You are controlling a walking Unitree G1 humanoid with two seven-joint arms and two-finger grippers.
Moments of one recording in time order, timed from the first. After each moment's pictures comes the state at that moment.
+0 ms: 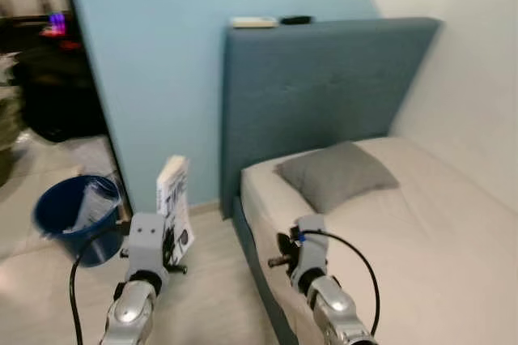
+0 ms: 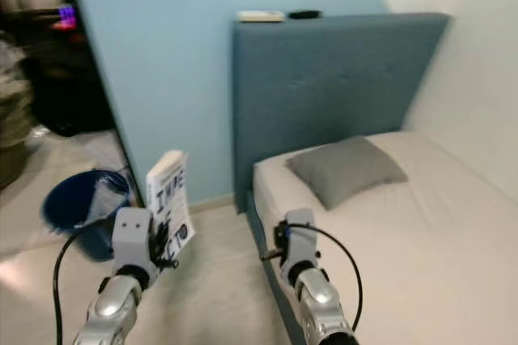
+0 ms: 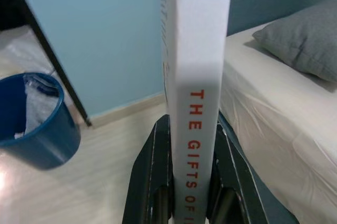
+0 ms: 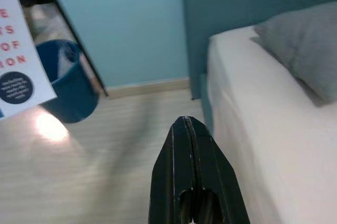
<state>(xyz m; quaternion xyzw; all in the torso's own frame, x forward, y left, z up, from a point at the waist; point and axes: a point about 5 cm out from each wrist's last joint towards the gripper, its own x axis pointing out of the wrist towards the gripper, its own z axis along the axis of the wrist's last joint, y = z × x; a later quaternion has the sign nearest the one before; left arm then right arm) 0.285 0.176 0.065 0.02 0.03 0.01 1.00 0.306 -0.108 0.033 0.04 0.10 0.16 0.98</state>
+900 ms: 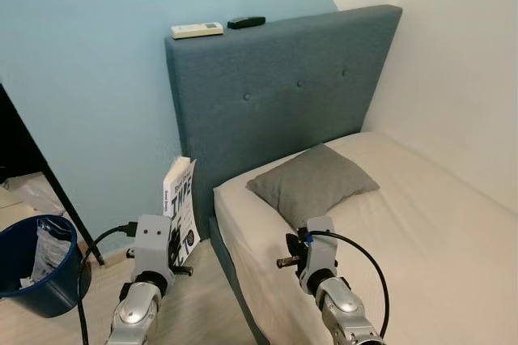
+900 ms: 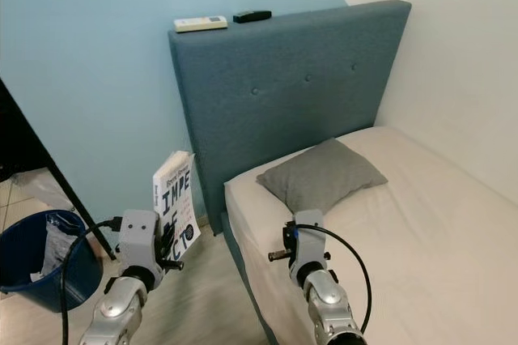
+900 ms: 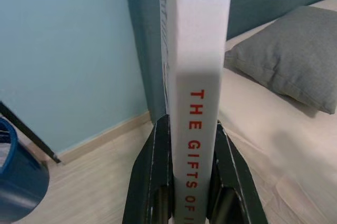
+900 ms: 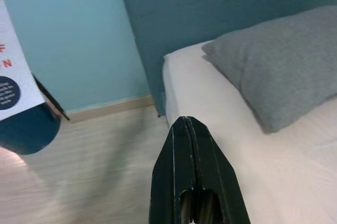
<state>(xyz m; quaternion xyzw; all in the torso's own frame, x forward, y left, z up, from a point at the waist) 0.284 0.170 0.064 0.02 0.03 0.00 1.00 0.306 -0.114 0.033 0.03 0.10 0.15 0.98</state>
